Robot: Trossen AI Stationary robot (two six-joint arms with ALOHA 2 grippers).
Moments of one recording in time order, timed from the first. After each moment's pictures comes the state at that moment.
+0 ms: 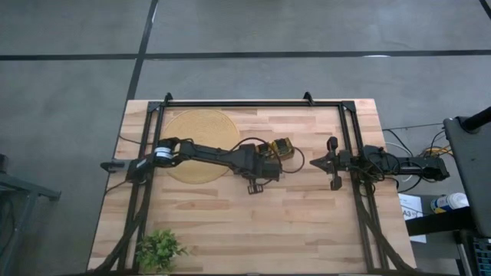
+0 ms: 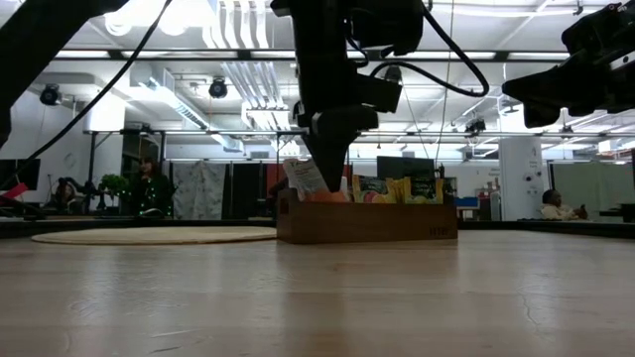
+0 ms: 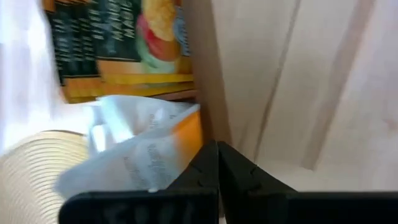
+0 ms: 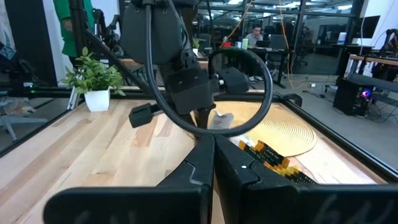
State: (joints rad) left arm -0.07 2.20 1.94 -1.12 -0.34 -0.24; right arm 0.00 0.02 0.01 0.01 0.03 0.00
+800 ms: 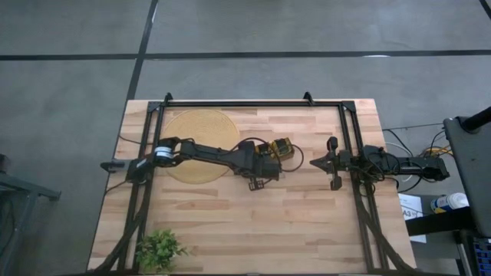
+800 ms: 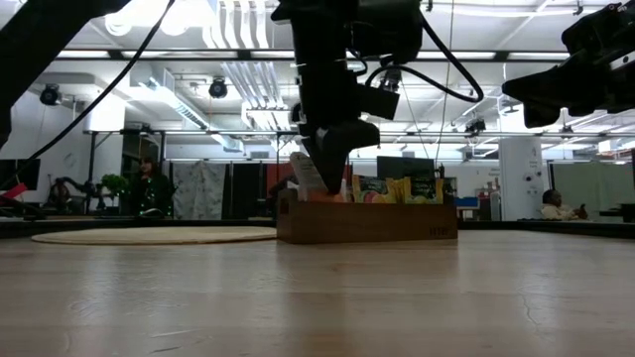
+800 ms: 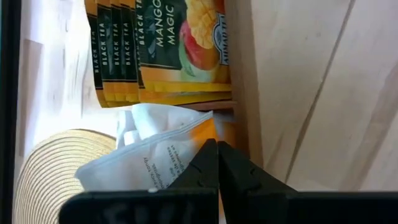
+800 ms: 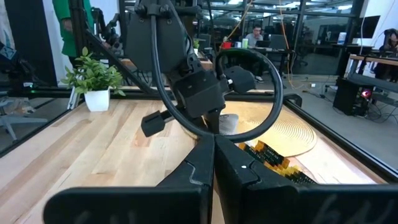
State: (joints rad) left arm -0.06 2.20 1.91 -1.08 -0.46 -0.26; right arm 0.00 0.02 0.01 0.01 0.03 0.00
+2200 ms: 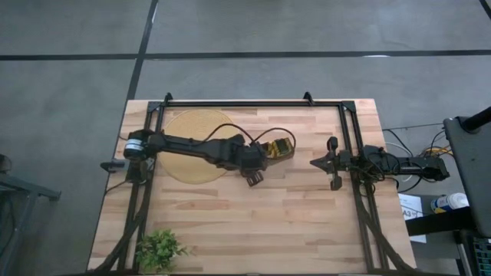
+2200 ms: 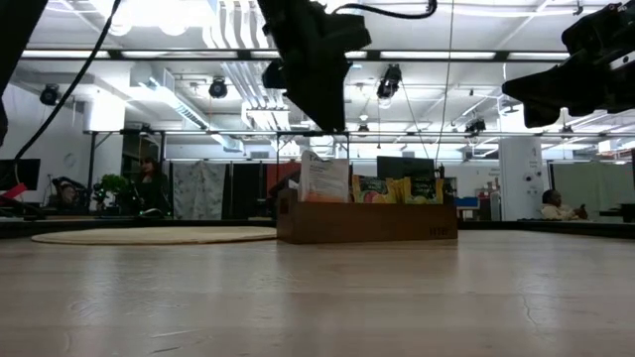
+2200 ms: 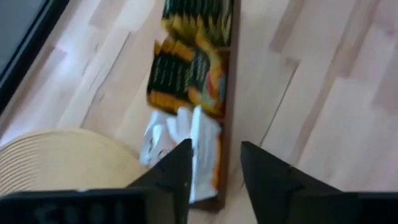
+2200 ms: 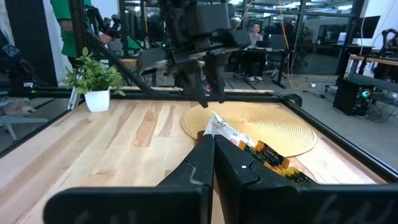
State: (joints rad) left arm -0.06 1.90 1.69 -0.88 -0.39 -0.42; right arm 0.00 0.02 0.01 0.01 0.03 0.00
